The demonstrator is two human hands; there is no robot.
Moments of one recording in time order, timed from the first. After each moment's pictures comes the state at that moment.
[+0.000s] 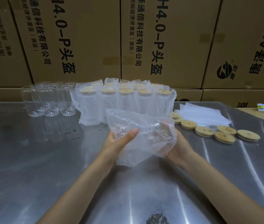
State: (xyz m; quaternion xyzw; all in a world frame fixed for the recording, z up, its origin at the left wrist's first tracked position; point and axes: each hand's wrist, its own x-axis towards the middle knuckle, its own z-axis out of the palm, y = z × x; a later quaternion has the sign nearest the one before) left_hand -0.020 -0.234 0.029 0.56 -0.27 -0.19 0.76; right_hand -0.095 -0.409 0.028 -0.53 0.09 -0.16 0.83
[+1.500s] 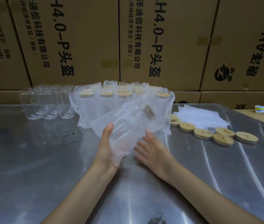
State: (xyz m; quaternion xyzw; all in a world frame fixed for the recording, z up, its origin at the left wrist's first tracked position) left_hand -0.017 -0.240 0.030 0.36 -0.13 -0.27 0.88; right_hand -0.095 -0.359 0.022 -0.56 0.10 -0.10 0.82
